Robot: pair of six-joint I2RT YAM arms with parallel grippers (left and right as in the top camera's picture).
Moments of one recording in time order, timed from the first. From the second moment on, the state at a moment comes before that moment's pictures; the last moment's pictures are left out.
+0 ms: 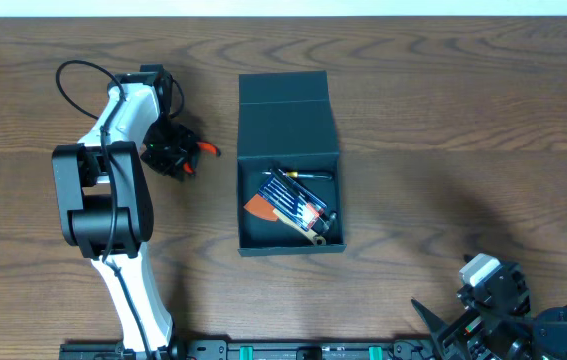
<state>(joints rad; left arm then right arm) 0.04 2.19 1.60 -1.14 0.12 -0.86 0.66 0.34 0.98 -1.25 0.02 0.00</state>
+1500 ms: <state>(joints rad) -0.02 1.84 1.60 -1.14 0.12 -0.88 0.66 0.34 0.98 -1.25 0.02 0.00</state>
